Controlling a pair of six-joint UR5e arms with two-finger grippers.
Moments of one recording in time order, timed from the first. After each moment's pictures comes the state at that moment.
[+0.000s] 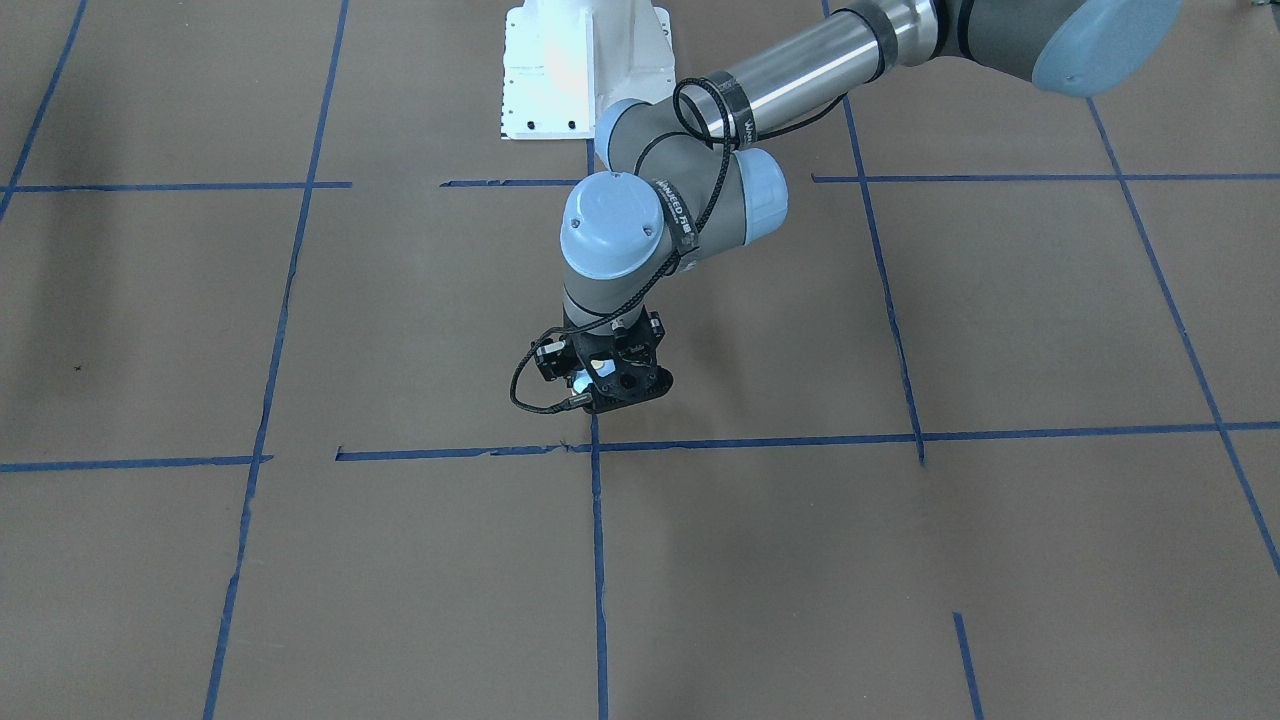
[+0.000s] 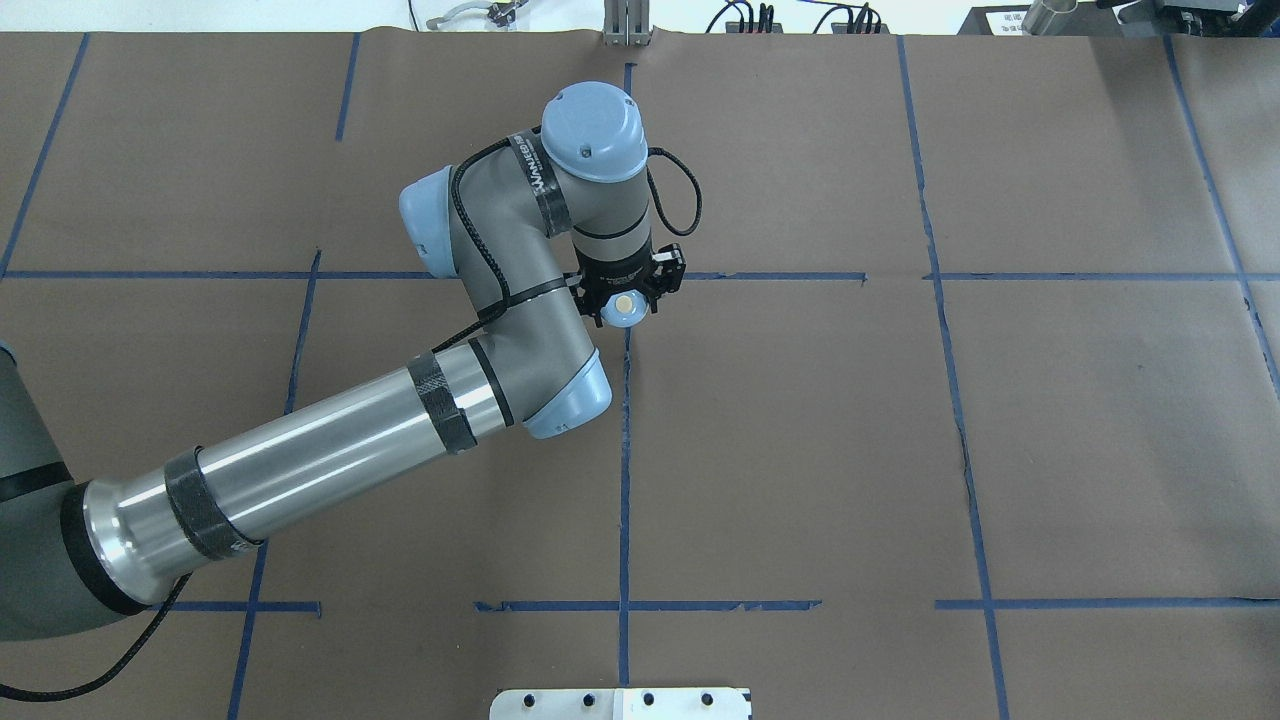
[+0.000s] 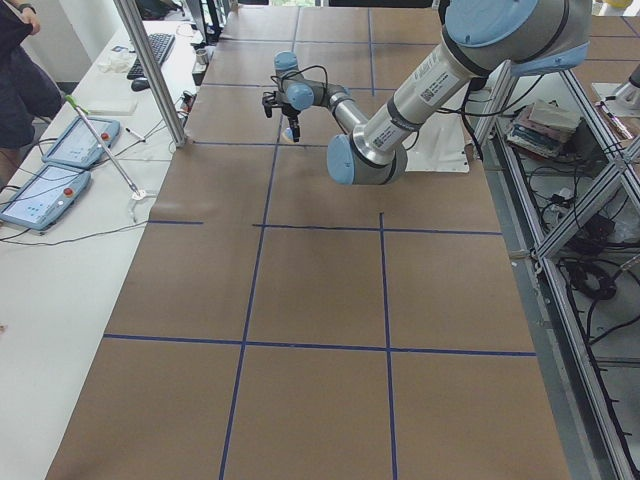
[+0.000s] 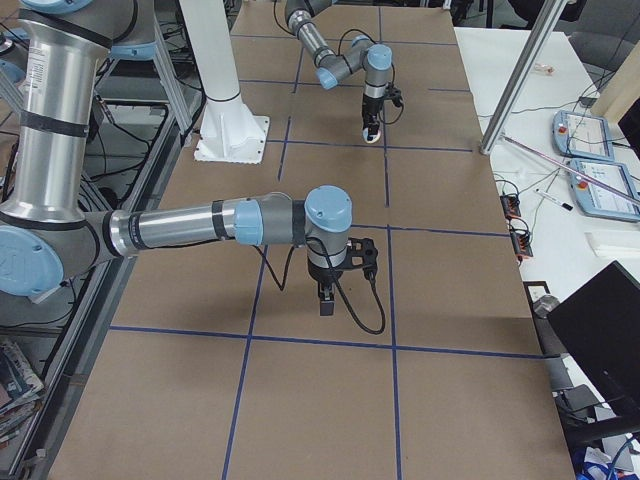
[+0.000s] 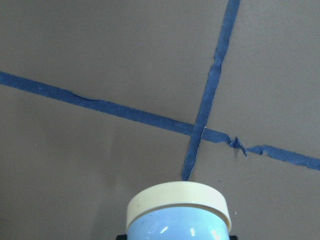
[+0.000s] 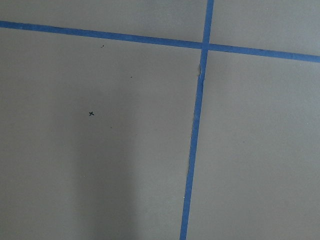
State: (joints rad) left arm -0.60 -2.60 -1.15 -1.74 -2.03 -1.41; right arm 1.50 -1.79 1.96 -1.69 2.31 -0.01
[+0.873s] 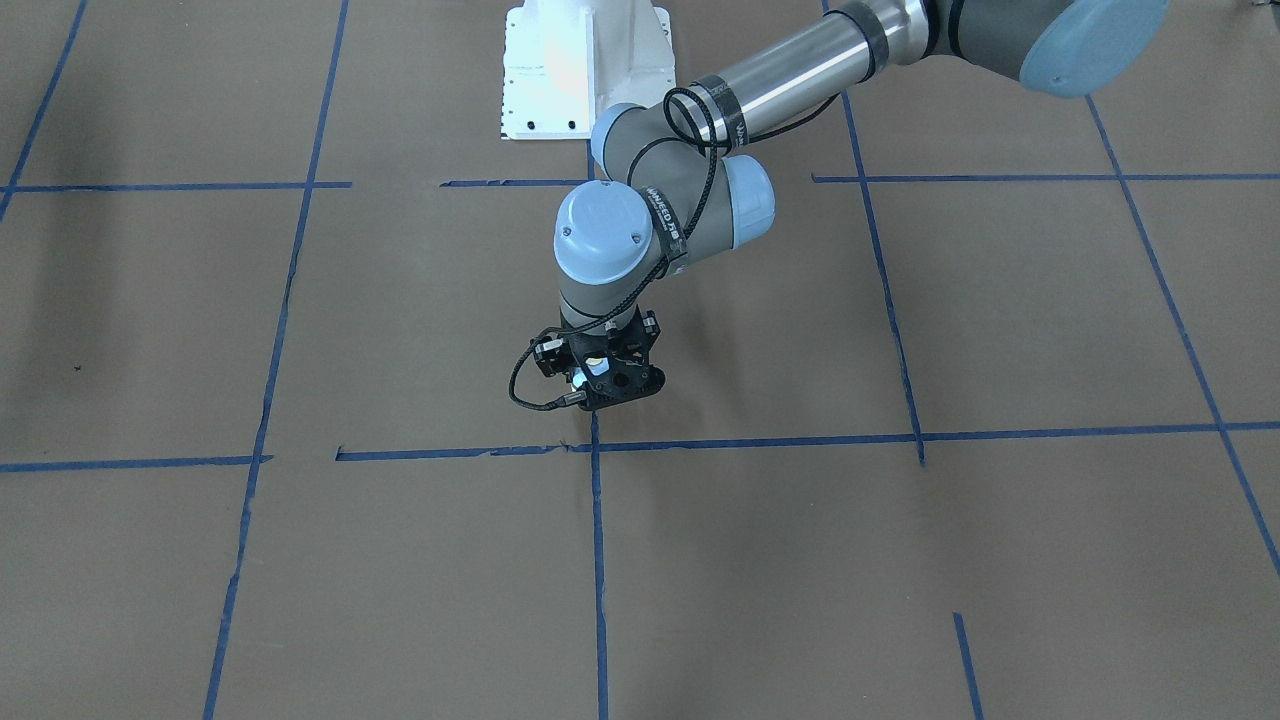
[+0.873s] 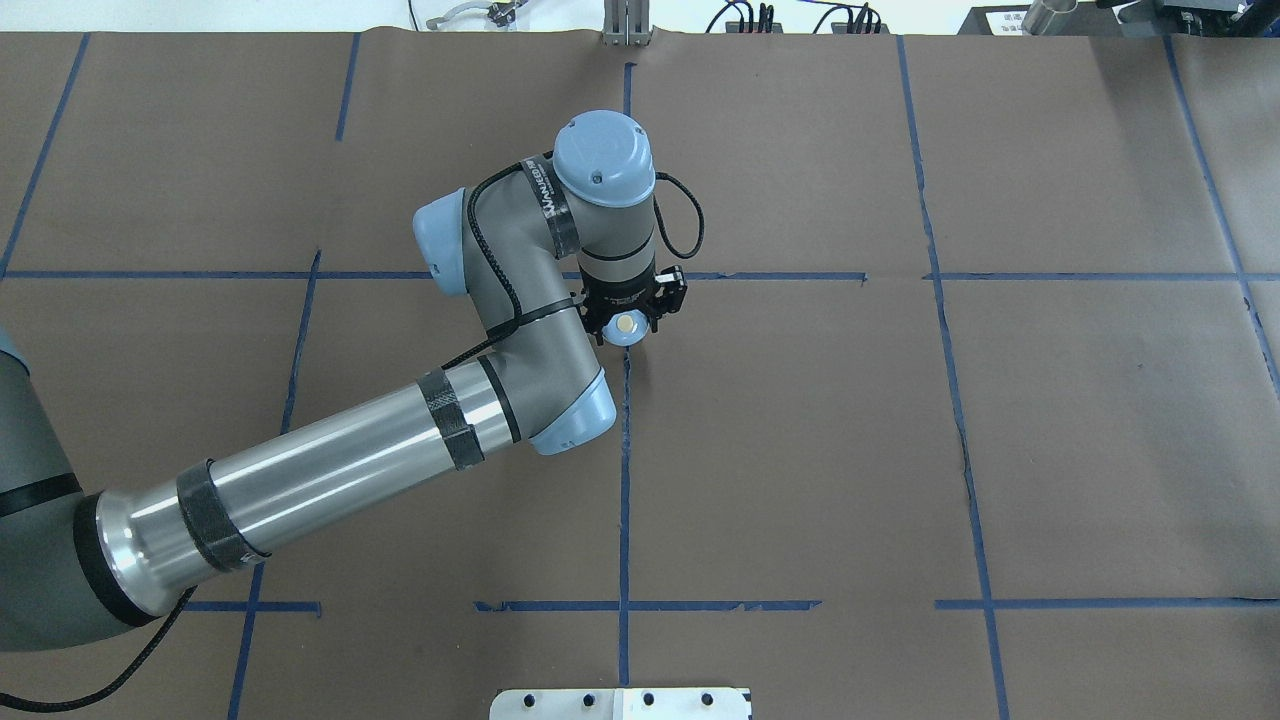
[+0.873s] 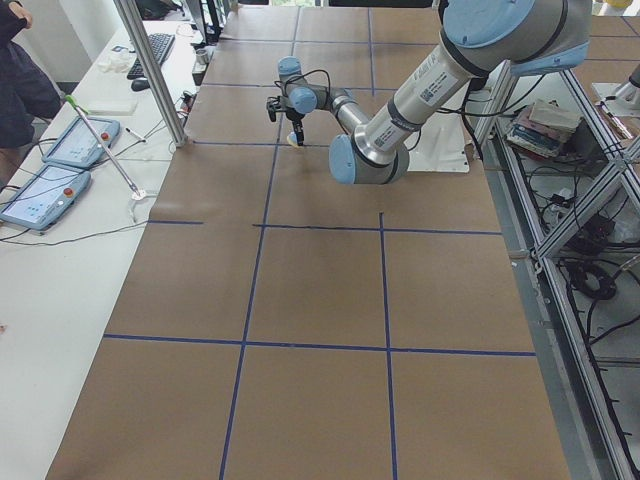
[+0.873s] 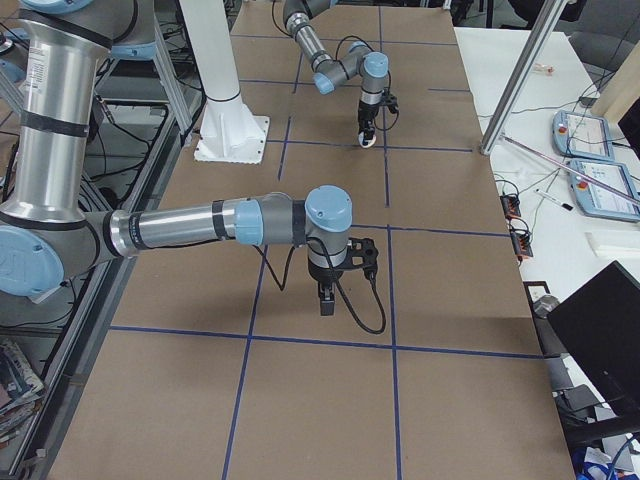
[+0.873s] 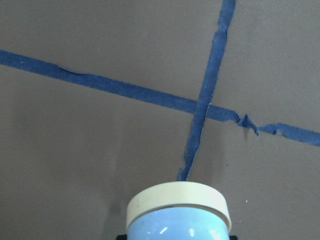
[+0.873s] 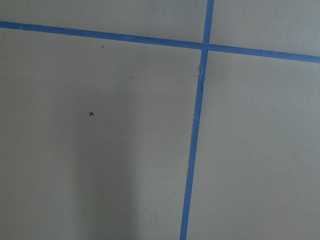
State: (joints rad) left arm -0.59 -2.60 -1.12 -1.74 -2.03 -1.40; right arm 1.50 -1.79 1.96 -1.69 2.31 -0.01
